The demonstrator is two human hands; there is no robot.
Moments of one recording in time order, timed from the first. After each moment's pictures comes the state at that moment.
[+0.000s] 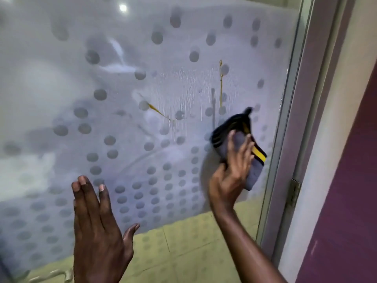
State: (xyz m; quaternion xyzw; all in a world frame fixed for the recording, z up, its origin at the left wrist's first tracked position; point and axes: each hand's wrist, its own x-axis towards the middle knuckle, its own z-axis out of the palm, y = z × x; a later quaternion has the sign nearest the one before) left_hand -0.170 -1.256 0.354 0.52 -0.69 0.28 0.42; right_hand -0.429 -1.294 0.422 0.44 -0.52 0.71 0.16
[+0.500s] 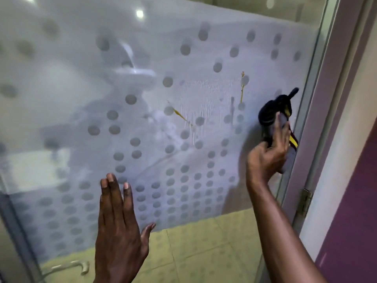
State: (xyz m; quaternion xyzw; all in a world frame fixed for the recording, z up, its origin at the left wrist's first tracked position) left_hand -0.162 -1.254 0.353 0.53 -0.70 0.28 0.40; right_hand -0.470 -1.304 0.495 0.33 -0.53 0.78 0.10
